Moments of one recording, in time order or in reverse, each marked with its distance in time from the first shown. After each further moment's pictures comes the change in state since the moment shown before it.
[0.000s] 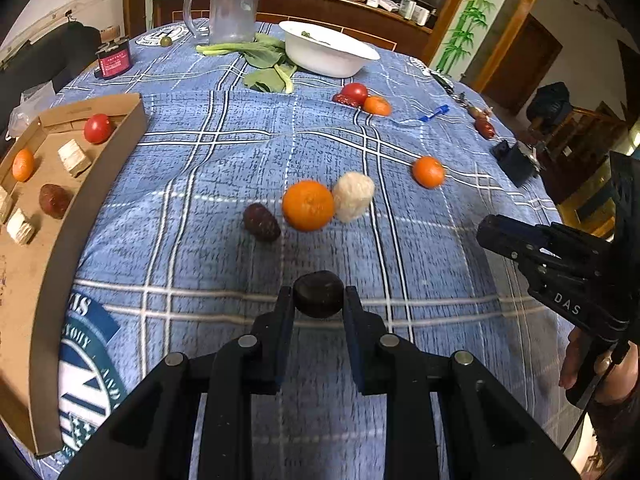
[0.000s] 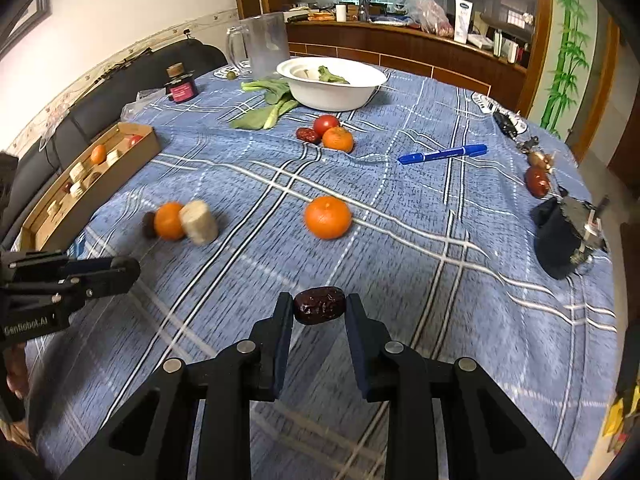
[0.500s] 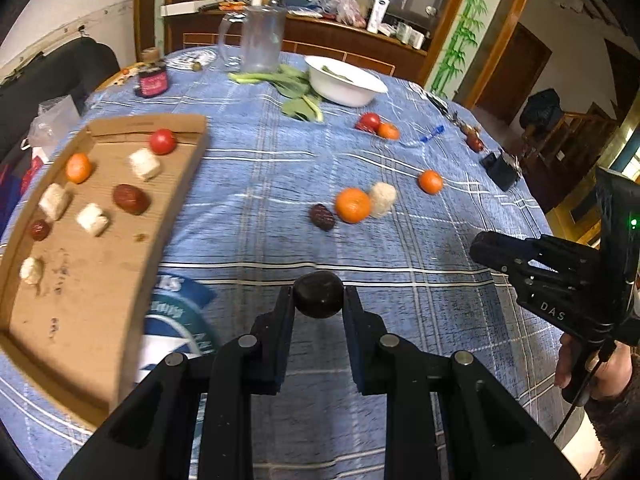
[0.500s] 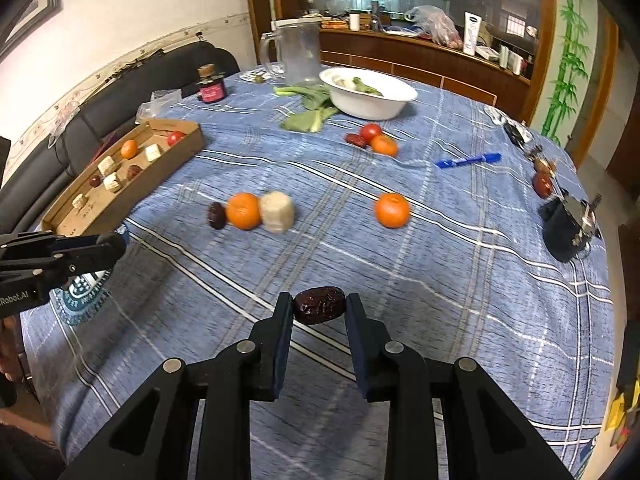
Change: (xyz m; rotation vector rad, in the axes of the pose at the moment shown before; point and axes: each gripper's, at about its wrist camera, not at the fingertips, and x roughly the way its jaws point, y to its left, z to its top) left arm -0.070 0.044 -0.020 0.016 -0.073 0.003; right arm -0.025 0.063 -0.007 -0.004 -0.017 -0.001
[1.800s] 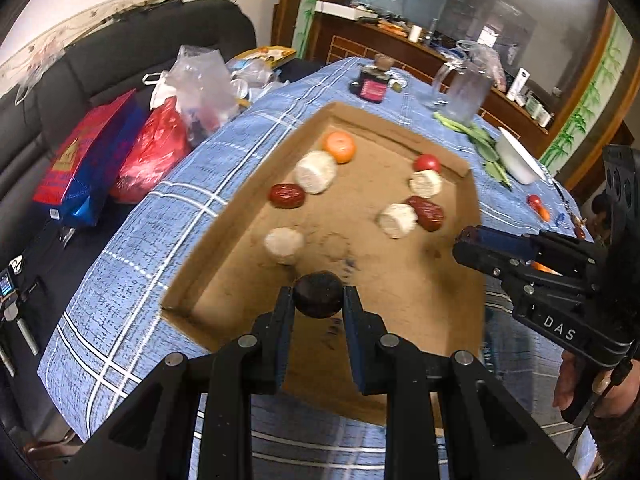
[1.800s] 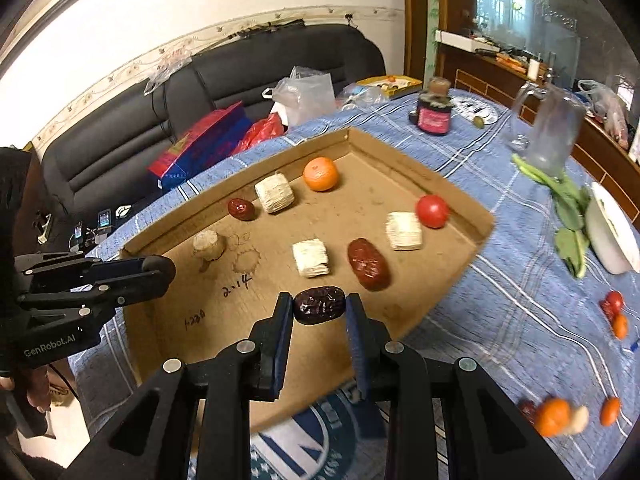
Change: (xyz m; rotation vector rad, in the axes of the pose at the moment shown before) left arm -0.057 0.225 -0.027 -0.310 -0.066 0.220; right arm 0.100 0.255 0.109 -0.304 0.020 0.278
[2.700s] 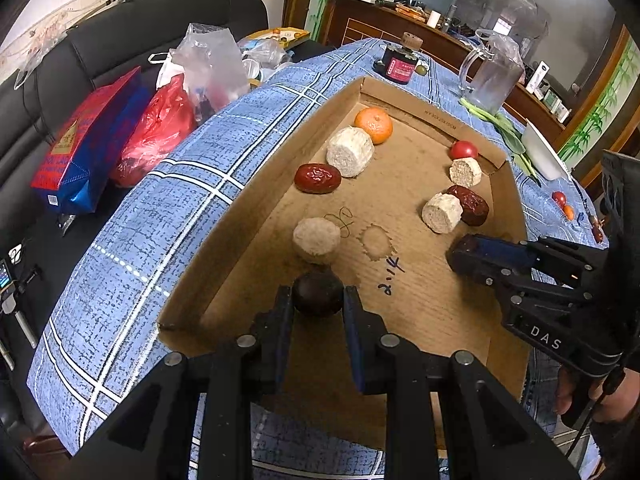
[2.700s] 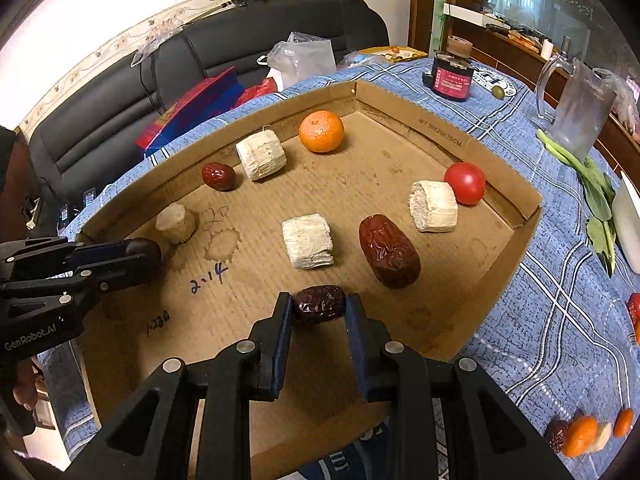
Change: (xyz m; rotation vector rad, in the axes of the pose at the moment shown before) left arm 0.033 0.017 0.004 -0.018 0.054 0.023; right arm 0.048 0.000 -0.001 -0.005 0.094 -0.015
